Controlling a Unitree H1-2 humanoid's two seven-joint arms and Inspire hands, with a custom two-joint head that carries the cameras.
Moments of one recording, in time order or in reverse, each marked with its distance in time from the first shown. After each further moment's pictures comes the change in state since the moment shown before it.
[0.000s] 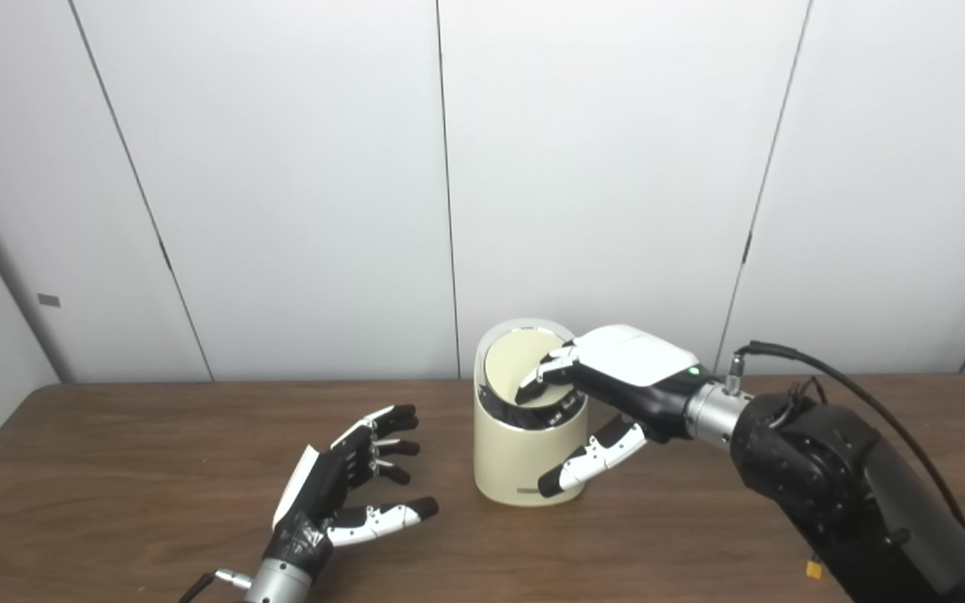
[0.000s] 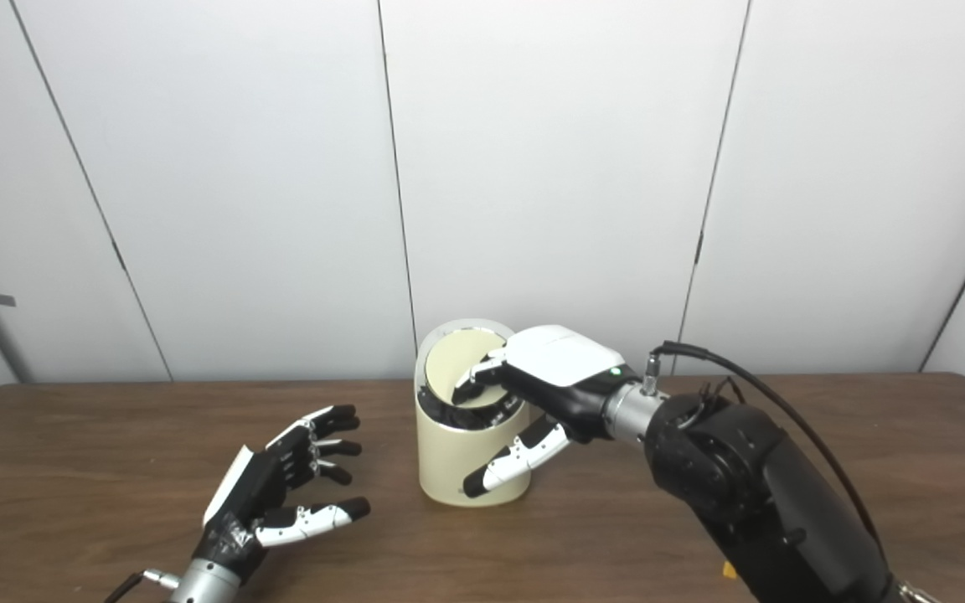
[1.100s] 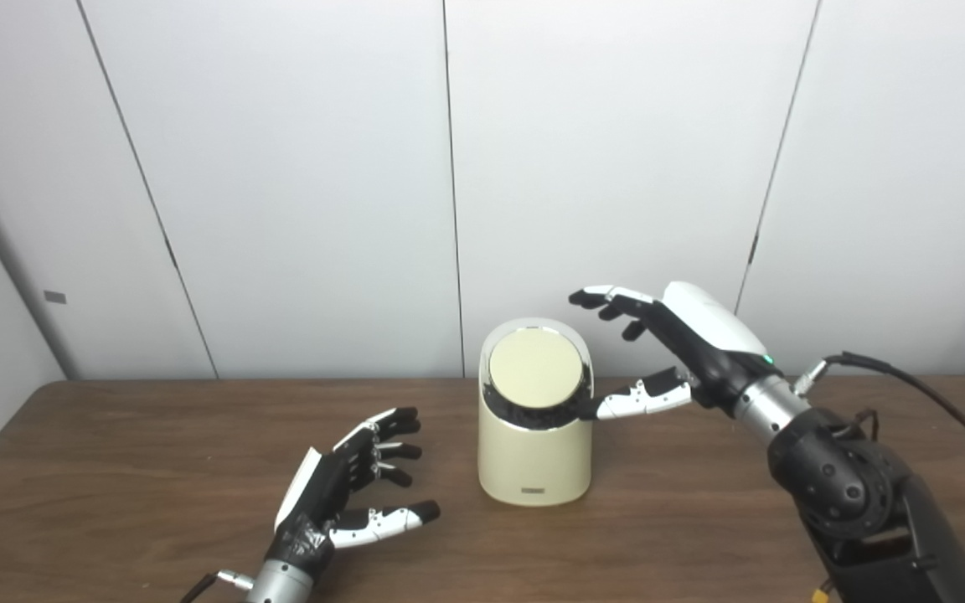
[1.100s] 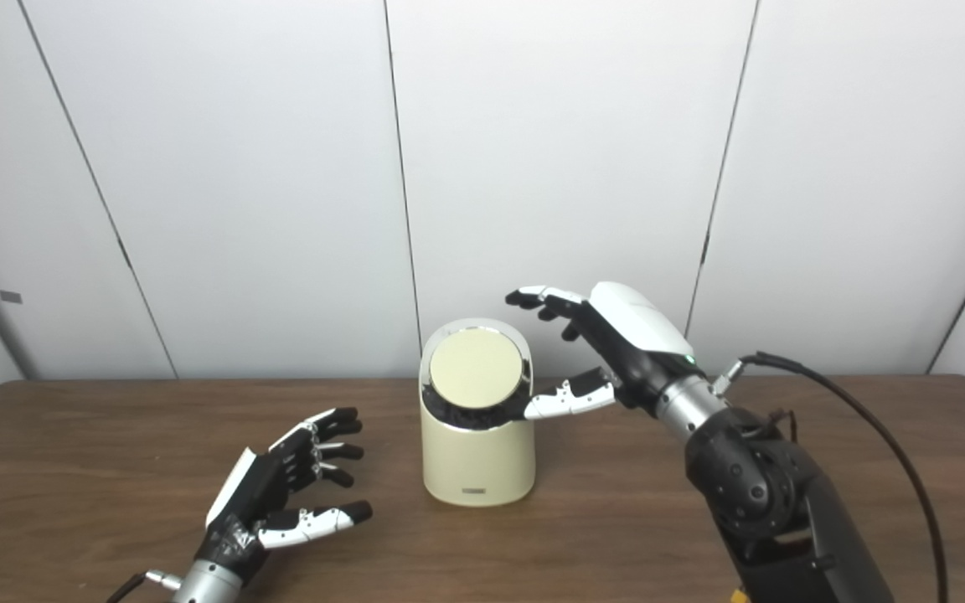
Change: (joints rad) left arm -0.001 0.001 -0.002 0.012 -0.003 -0.003 -0.004; right arm 0.145 0.118 -0.253 0.061 0.138 0.041 -0.330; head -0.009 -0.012
